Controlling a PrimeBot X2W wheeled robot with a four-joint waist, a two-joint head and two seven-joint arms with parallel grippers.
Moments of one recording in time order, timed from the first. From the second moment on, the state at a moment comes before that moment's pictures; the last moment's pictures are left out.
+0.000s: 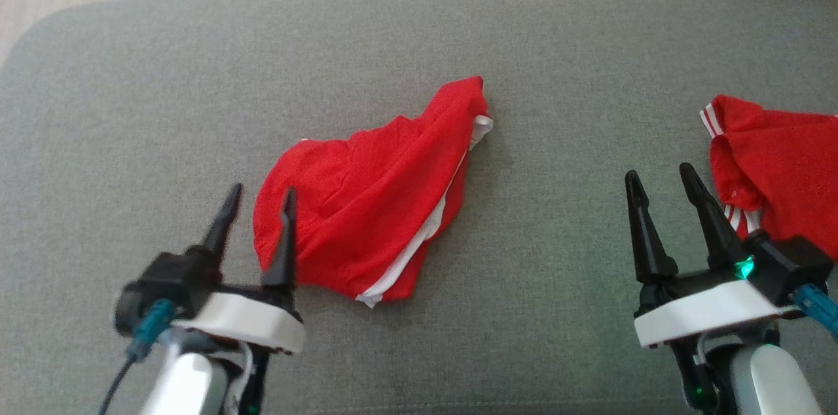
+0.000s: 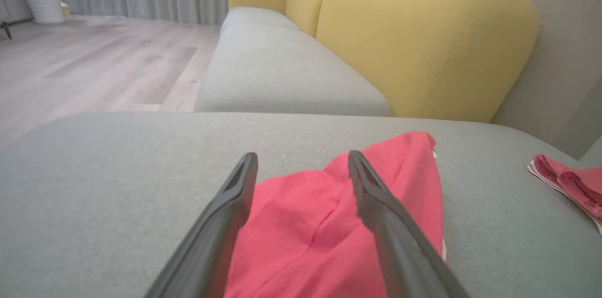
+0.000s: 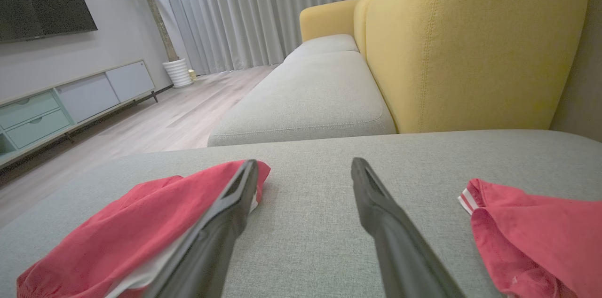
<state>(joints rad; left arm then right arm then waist) -0.06 0.16 -0.34 0.07 -0.32 0.09 -0.20 0.01 -0.05 0.07 -0.08 0.21 0.13 -0.01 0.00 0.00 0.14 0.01</state>
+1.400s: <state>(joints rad) -0.07 0.21 -0.41 0.10 -0.29 0.07 -0.14 0.11 -0.05 0.06 -0.14 0.17 0.13 0.05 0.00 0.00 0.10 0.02</state>
